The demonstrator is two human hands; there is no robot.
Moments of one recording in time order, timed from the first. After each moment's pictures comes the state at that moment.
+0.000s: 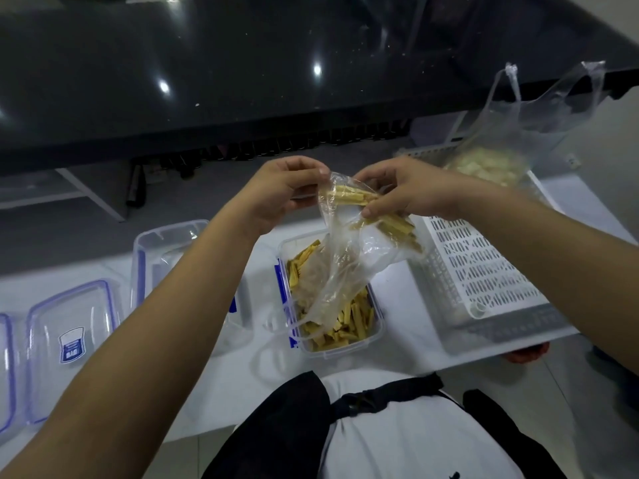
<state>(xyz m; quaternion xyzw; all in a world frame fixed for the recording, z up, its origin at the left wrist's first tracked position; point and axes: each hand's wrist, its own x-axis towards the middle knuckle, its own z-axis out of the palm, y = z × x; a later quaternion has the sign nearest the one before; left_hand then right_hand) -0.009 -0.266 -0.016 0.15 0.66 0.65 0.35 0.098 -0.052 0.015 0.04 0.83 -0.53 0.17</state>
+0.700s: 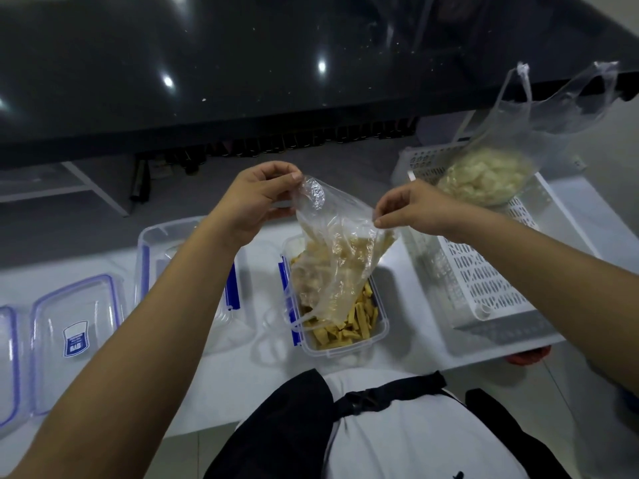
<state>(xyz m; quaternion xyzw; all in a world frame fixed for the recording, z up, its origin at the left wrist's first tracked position) -0.010 -0.301 -0.029 0.12 0.68 0.66 0.29 0.108 -0.042 -0.030 0.12 0.85 -0.49 0.13</state>
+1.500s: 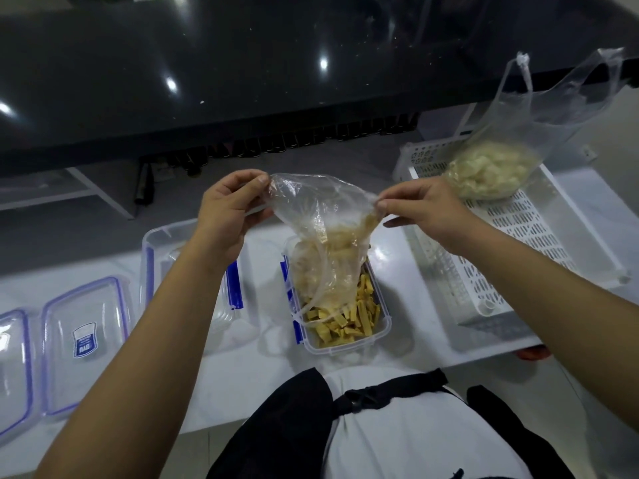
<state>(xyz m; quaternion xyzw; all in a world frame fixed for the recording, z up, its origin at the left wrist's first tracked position) 0.004 -0.331 -0.035 0.04 0.65 0.74 0.19 0.130 -0.057 -0.028 0.13 0.76 -0.64 -0.03</state>
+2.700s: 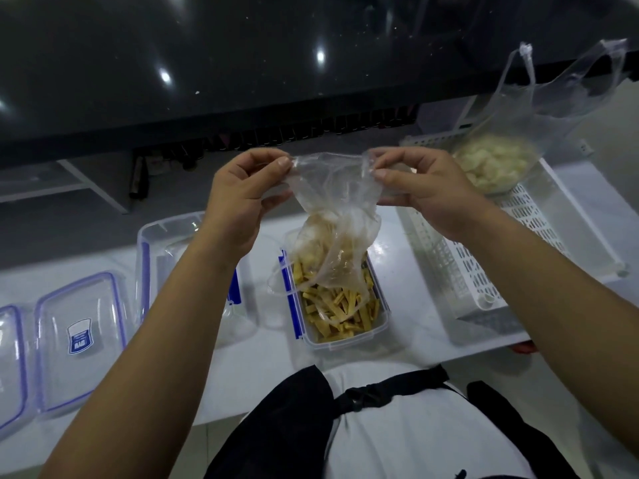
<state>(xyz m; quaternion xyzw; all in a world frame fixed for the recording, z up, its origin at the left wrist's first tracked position) 0.024 -0.313 -0.010 0.12 0.64 0.74 0.19 0.128 -0.072 0.001 0.09 0.71 -0.70 -0.04</state>
